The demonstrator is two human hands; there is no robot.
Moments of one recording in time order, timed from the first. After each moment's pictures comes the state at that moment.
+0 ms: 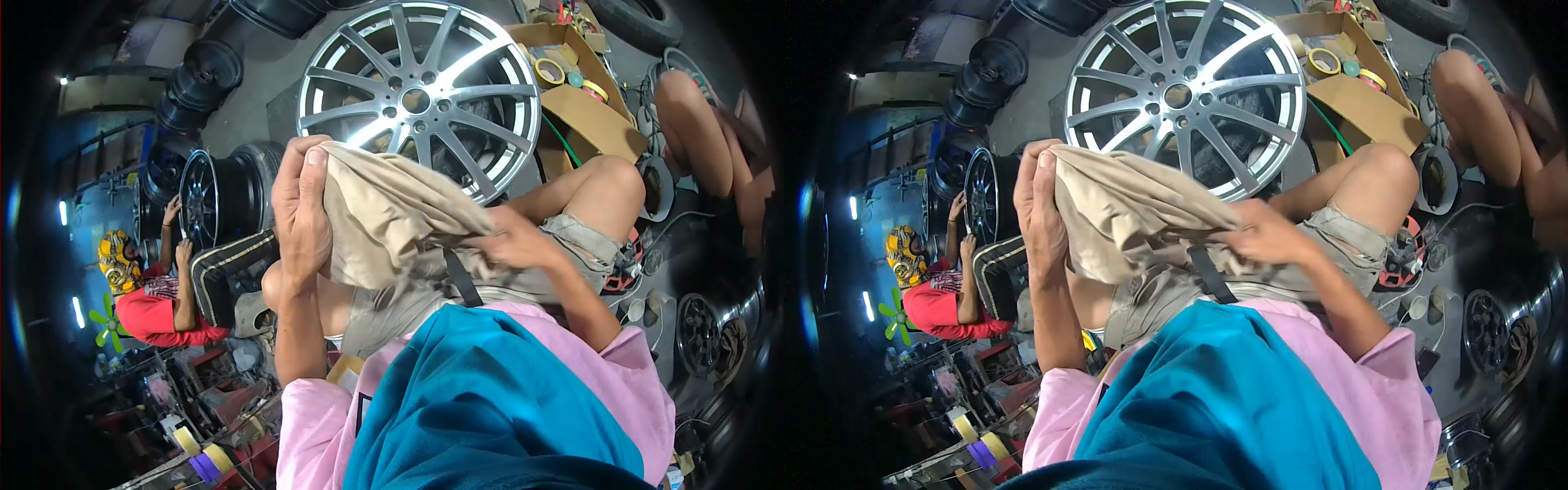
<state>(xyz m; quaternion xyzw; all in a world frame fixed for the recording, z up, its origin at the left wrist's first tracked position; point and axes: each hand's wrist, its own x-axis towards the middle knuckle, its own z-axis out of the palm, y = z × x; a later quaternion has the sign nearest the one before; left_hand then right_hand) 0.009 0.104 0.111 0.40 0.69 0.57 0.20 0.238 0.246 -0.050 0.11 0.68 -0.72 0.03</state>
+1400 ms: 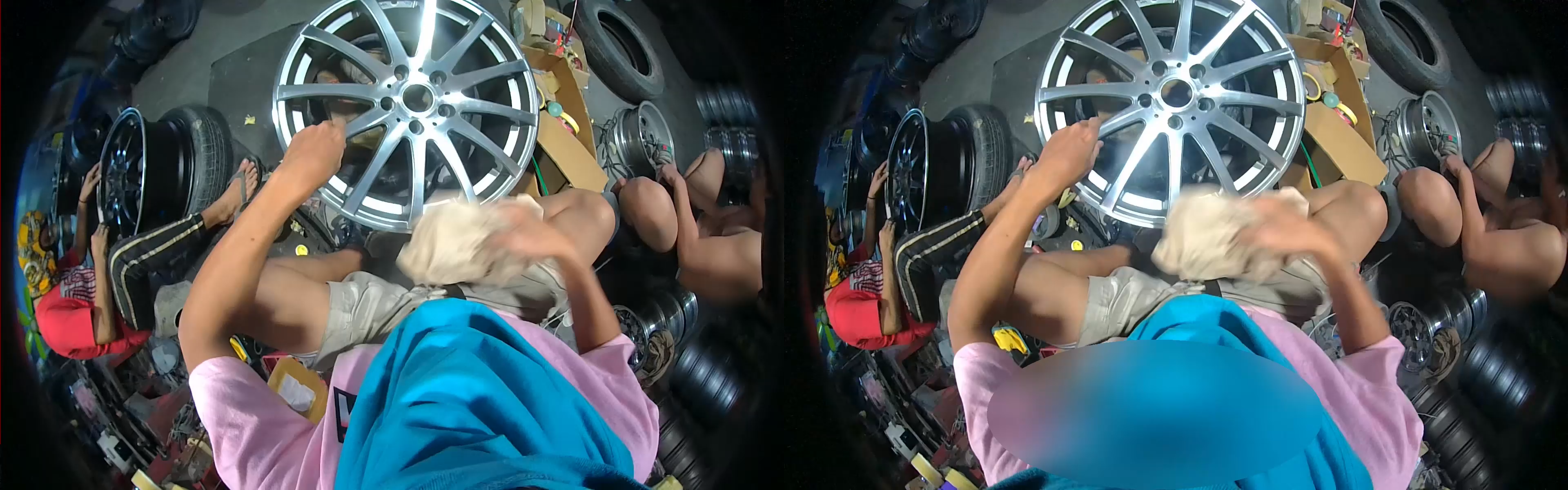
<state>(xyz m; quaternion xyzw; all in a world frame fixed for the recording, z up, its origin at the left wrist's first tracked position) -0.154 0.125 -0.049 0.60 0.79 0.00 0.13 0.221 0.300 -0.055 0.20 0.82 -0.52 0.14</state>
